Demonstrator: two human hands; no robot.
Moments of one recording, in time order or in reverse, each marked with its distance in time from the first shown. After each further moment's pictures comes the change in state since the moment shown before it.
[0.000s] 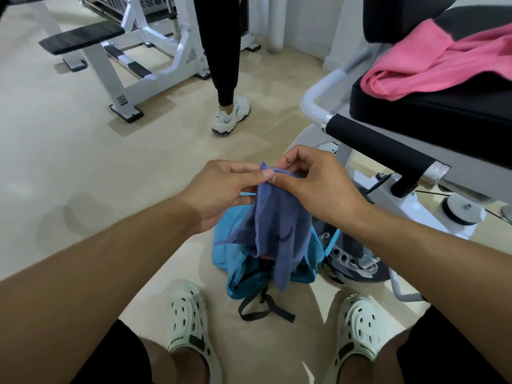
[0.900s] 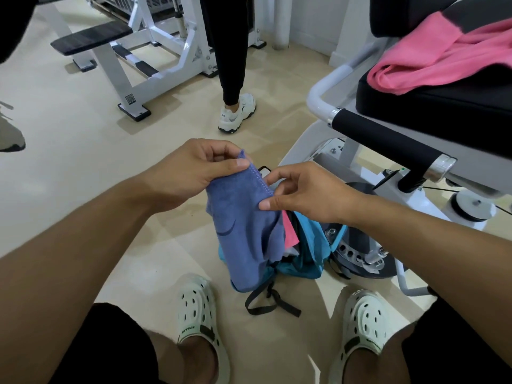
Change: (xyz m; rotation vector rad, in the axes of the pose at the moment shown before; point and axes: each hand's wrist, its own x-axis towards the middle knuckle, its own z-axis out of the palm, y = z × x) left_hand -0.013 0.018 -0.050 0.276 -0.089 0.182; right_hand 0.001 0.000 0.005 0.003 -0.420 0.054
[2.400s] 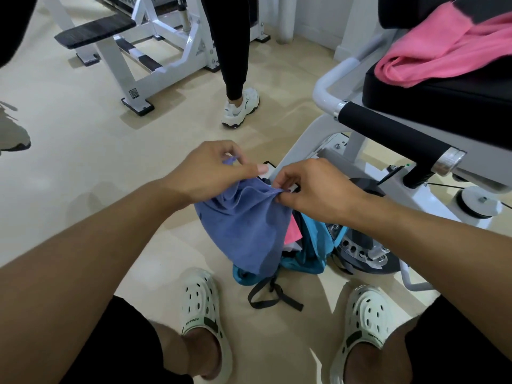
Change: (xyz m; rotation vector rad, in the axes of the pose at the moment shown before) left_hand 0.000 0.000 0.016 0.395 0.184 -0.163; right_hand 0.003 0.011 0.005 -0.501 0.167 -0.084
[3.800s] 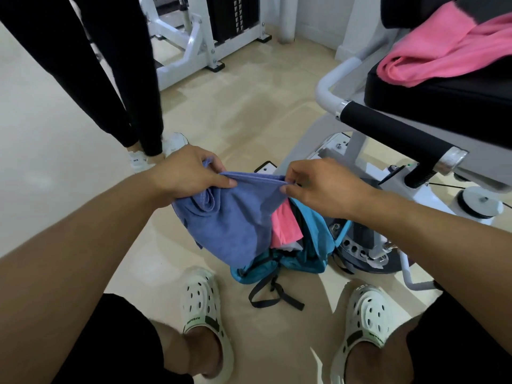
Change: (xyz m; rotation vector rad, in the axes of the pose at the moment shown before) left_hand 0.010 -0.030 -0.021 0.052 -0.005 -0.131; right_hand 0.001 0.010 -0.006 -0.123 -0.029 0.015
